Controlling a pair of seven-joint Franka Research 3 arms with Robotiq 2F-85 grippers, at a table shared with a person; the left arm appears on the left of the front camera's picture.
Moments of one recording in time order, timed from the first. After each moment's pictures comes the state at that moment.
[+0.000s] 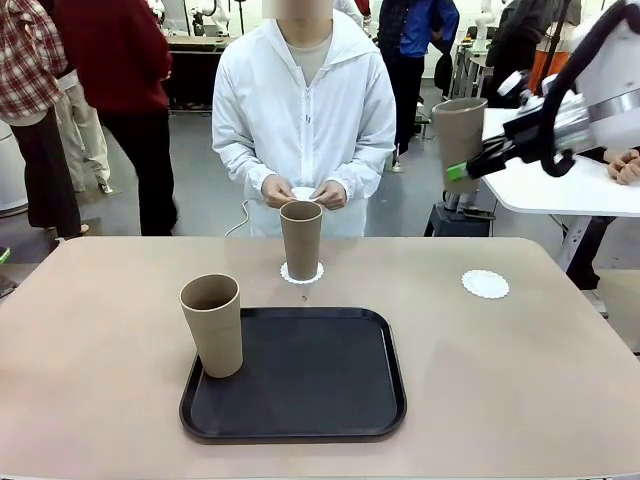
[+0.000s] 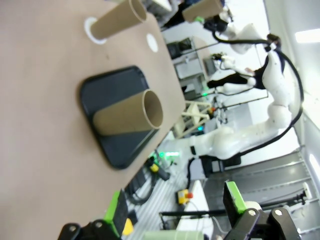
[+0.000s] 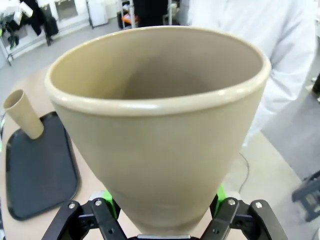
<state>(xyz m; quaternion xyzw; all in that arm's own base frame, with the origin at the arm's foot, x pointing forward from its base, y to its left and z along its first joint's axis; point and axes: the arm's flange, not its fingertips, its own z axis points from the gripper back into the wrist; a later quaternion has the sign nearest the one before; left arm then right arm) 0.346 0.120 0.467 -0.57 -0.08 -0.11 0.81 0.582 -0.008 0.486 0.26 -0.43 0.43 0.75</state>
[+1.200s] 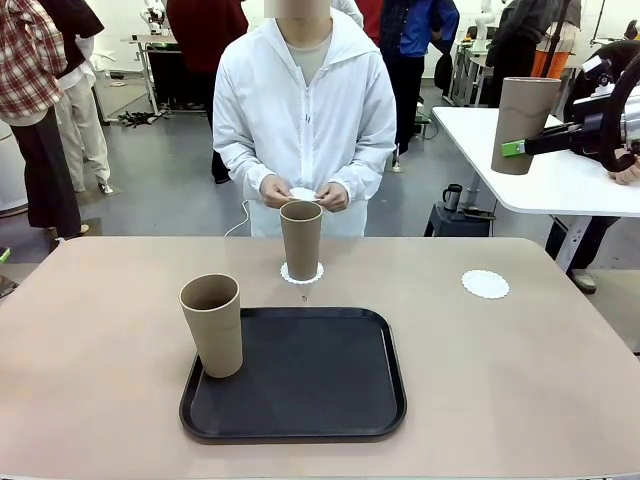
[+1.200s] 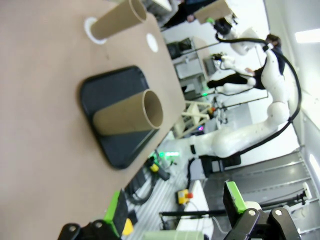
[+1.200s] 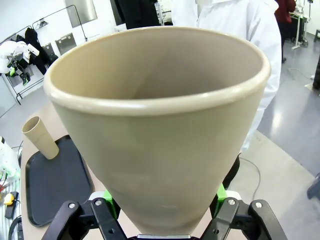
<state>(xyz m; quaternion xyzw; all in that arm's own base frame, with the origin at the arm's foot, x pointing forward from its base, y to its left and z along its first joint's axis) 0.346 0.120 0.467 -0.57 -0.08 -0.11 0.81 0.570 -0.089 0.490 0.33 -0.45 0.37 0.74</state>
